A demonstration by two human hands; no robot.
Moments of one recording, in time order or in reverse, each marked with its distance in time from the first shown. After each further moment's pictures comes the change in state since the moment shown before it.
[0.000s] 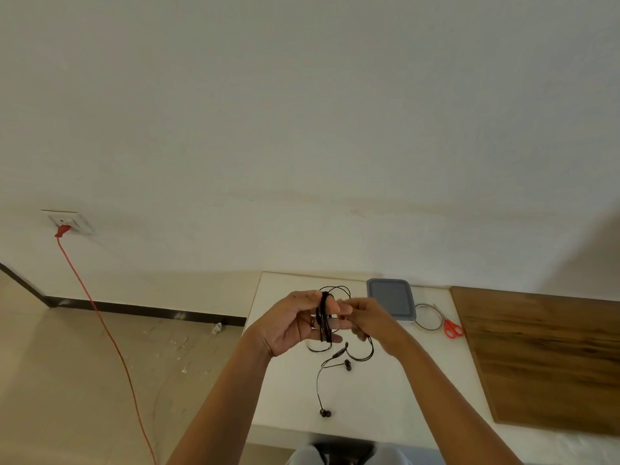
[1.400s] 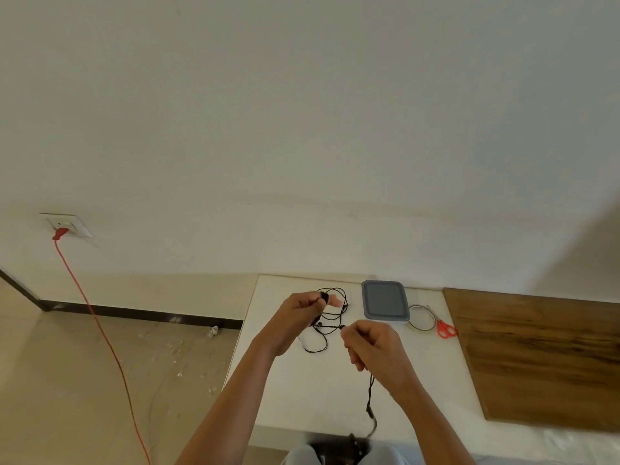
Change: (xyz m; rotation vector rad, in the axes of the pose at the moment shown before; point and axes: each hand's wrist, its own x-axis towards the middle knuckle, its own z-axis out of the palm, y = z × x) left_hand 0.012 -0.021 0.000 0.510 0.290 0.120; right_hand -0.087 -0.021 0.023 0.044 0.218 -0.153
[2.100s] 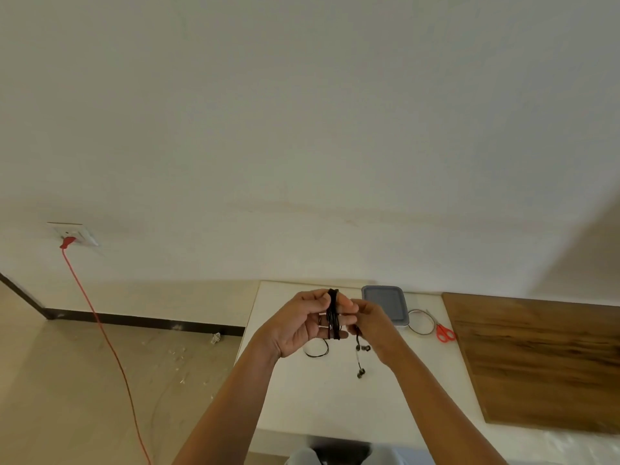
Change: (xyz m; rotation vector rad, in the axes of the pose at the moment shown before) left_hand -0.018 0.041 0.007 -0.464 -0.261 -0.061; right_hand 0.057 0.011 -0.007 0.223 -0.075 0.148
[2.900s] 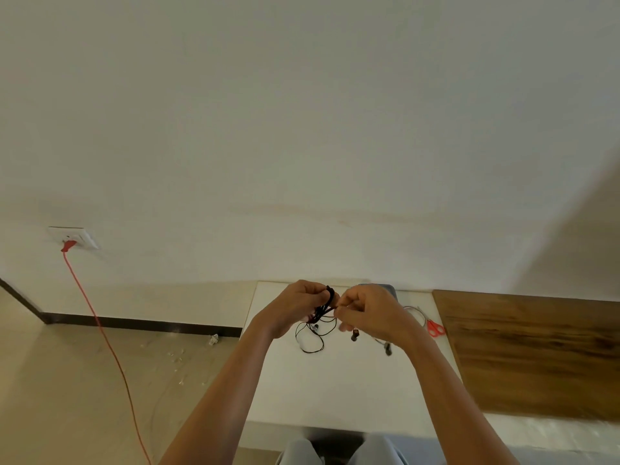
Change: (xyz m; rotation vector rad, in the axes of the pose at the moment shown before) left_hand -0.006 0.024 0.017 0.569 0.204 -0.054; right_hand -0.064 -0.072 -0.006 -0.588 -0.073 -0.211
